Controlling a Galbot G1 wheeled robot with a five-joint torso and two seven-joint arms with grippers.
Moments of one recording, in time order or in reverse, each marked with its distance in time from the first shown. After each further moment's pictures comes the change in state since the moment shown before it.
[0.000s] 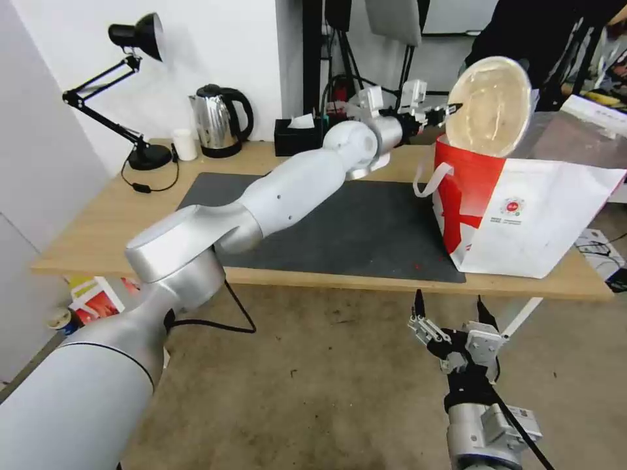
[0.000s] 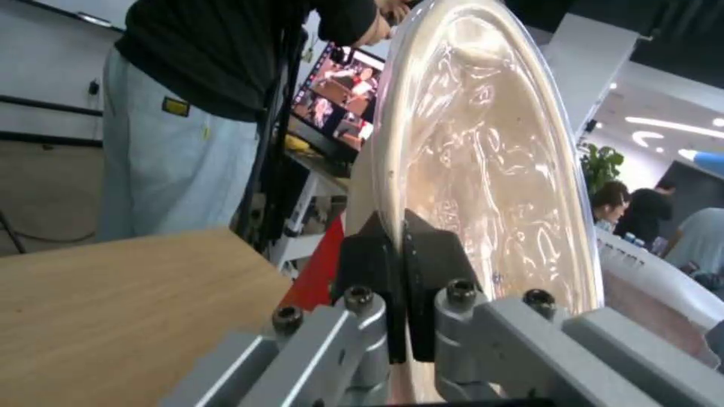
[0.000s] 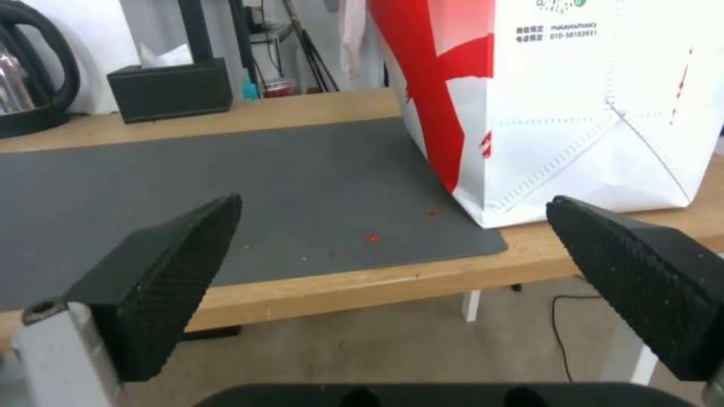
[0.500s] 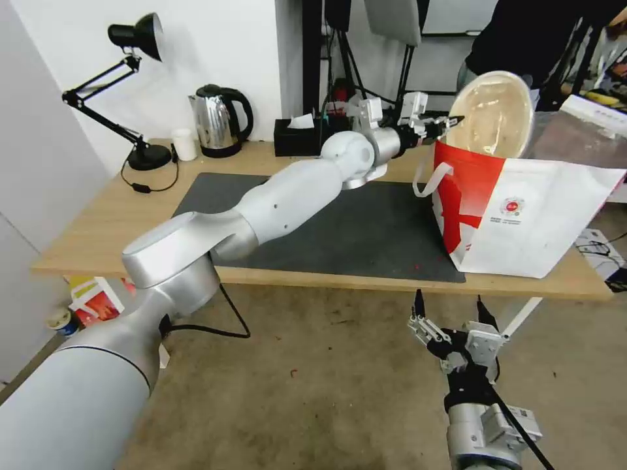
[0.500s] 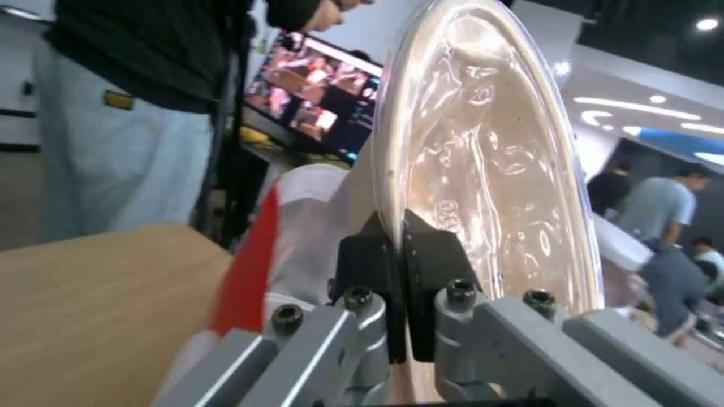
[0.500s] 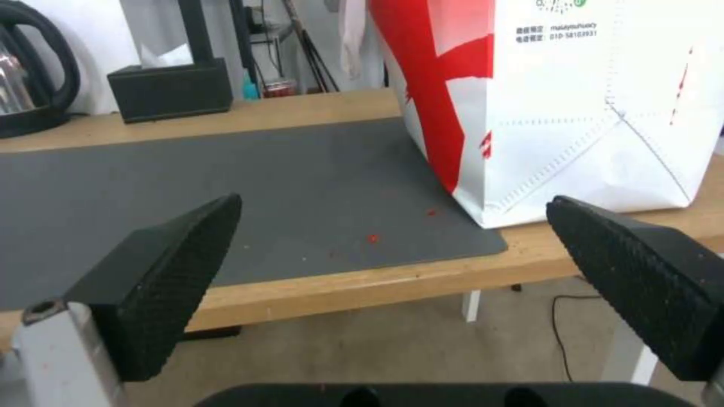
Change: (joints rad) left arm 0.022 0.042 0.025 -0.061 0.020 0.000 0.105; right arm 0.000 0.000 0.000 0.000 0.000 0.000 0.000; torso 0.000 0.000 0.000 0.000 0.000
